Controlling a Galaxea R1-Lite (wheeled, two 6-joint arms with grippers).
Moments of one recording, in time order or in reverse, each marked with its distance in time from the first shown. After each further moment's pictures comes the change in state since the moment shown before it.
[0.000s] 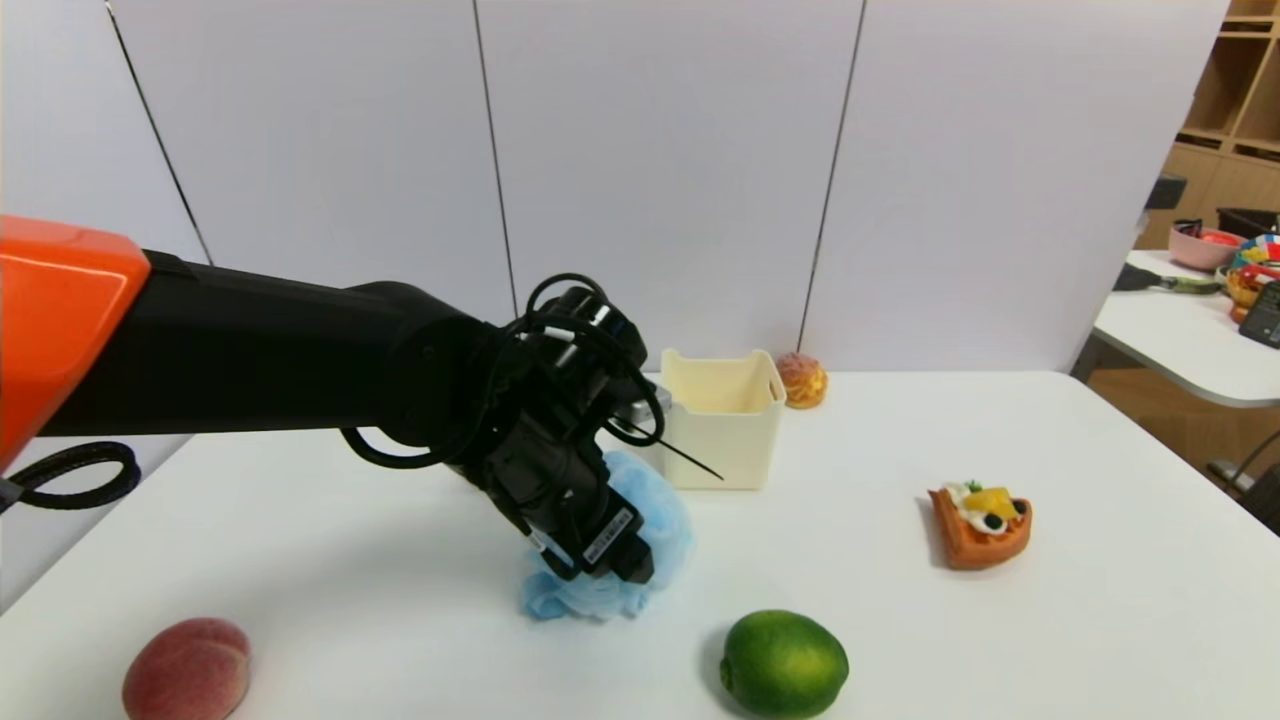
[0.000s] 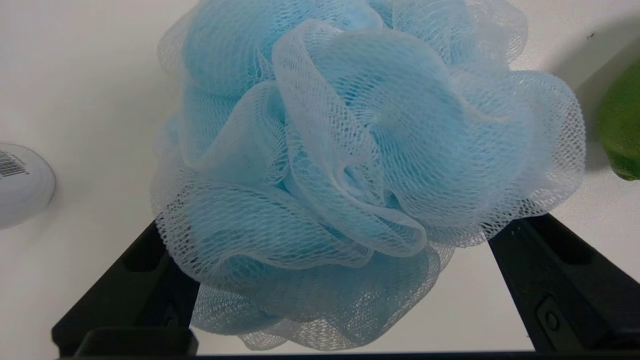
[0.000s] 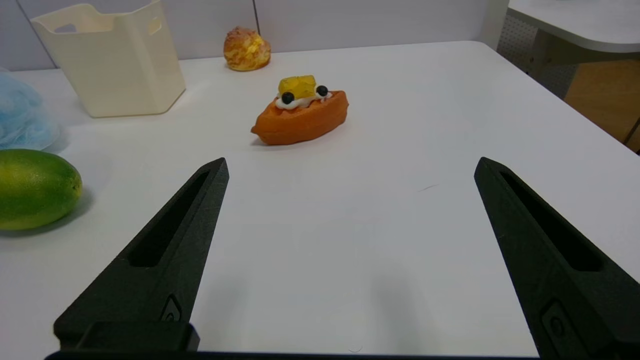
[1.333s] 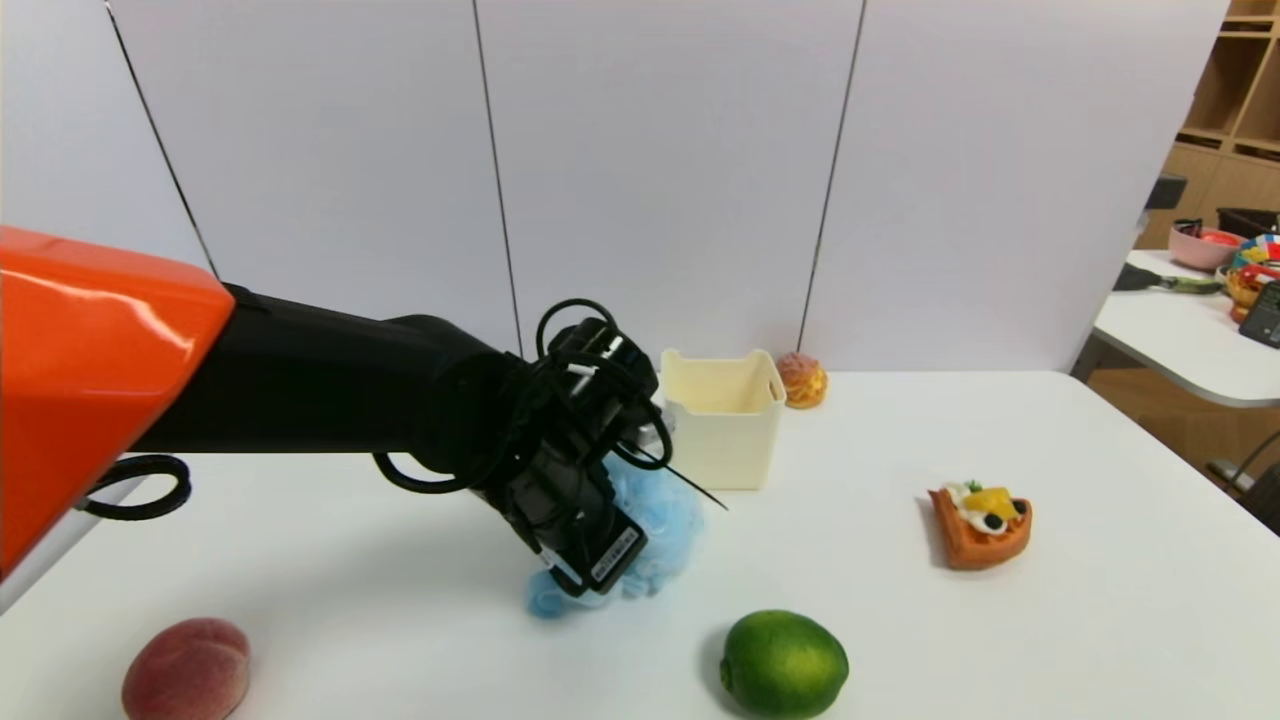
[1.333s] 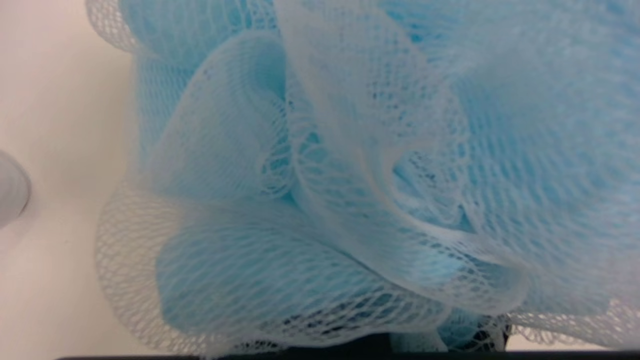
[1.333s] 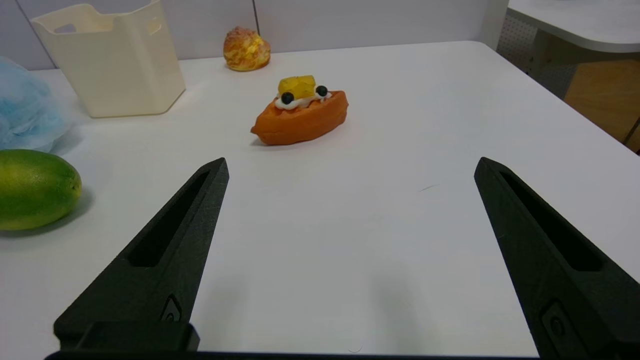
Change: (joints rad) left arm -0.008 0.028 0.046 -0.052 0.044 -0.015; right arm 0.000 0.000 0.000 0.000 0.000 0.000
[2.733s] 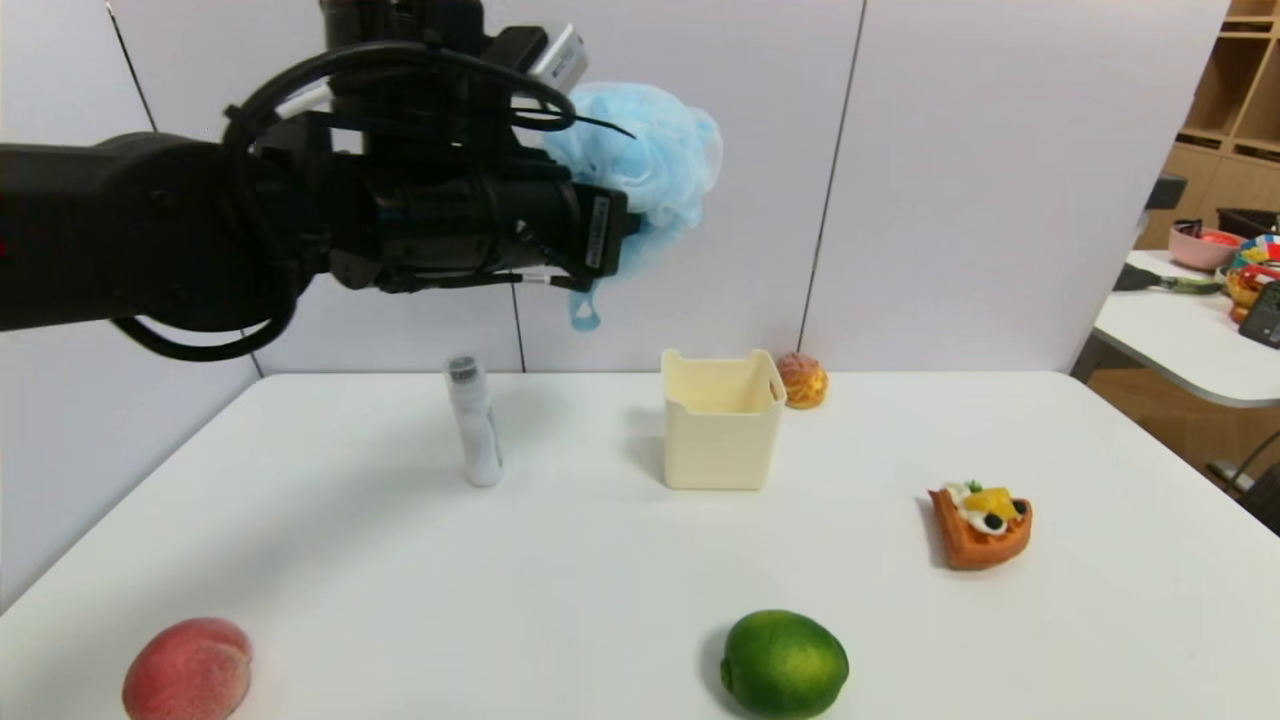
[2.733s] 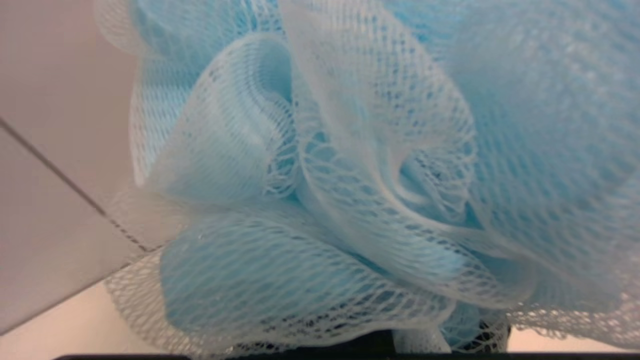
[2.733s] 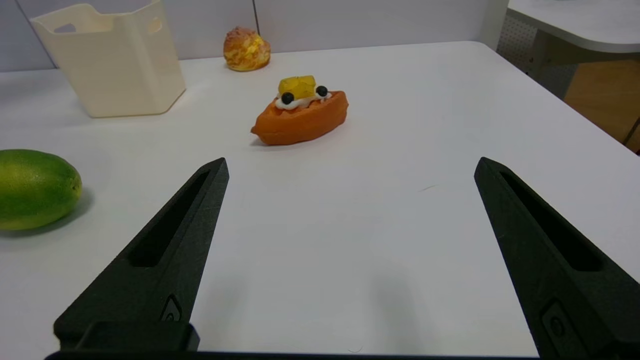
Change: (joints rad) left arm 0.103 -0.194 -0.161 -0.550 -0.026 -0.044; right arm 0.000 0.000 0.000 0.000 0.000 0.000
